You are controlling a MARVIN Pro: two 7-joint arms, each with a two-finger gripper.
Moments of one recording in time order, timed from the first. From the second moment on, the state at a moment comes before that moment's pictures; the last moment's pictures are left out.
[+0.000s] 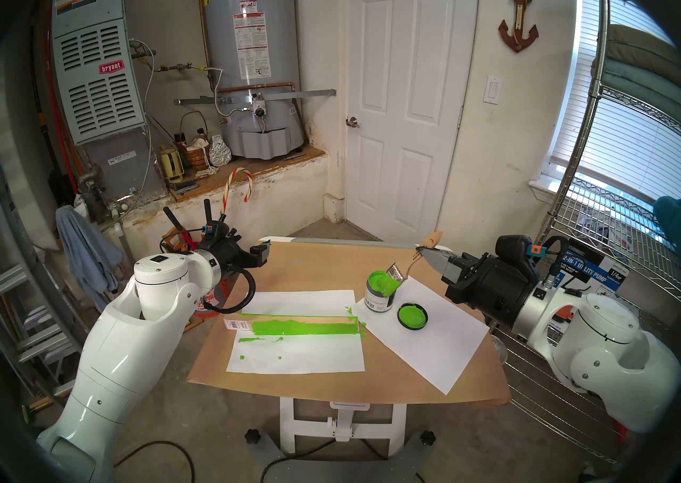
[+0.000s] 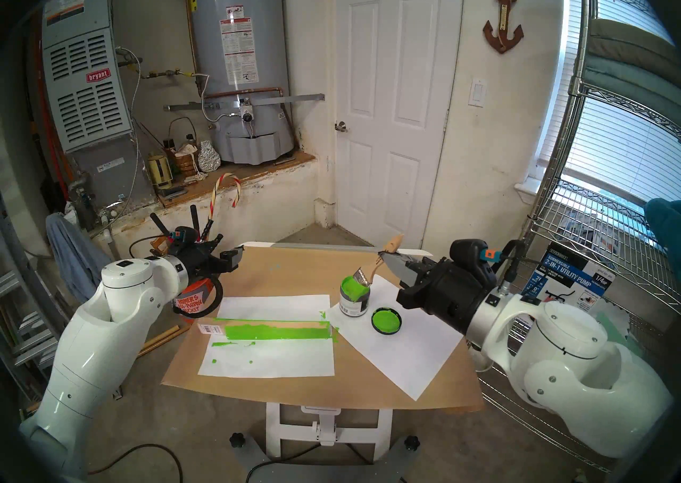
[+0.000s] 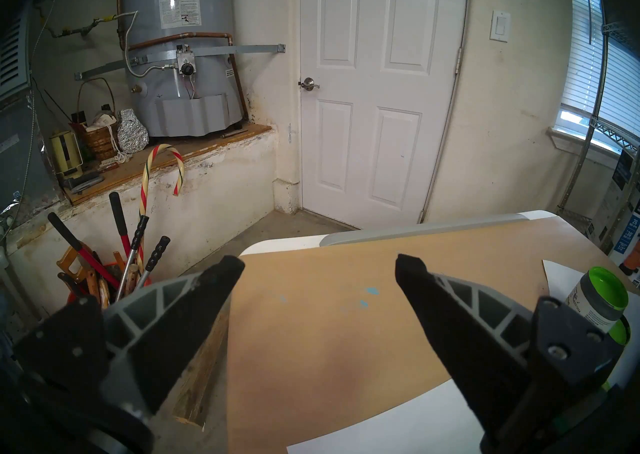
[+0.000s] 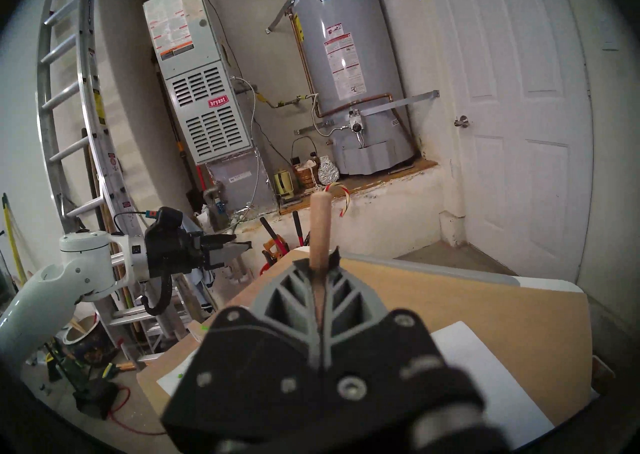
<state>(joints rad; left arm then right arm) 1.54 -1.00 -1.48 -1.84 -0.62 0.55 -0.02 -2.08 -0.47 1.63 -2.43 1.18 0.11 -0.12</state>
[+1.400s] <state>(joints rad) 1.54 -1.00 -1.48 -1.84 -0.62 0.55 -0.02 -1.68 -0.75 1.24 -2.26 0.90 0.24 -0.27</state>
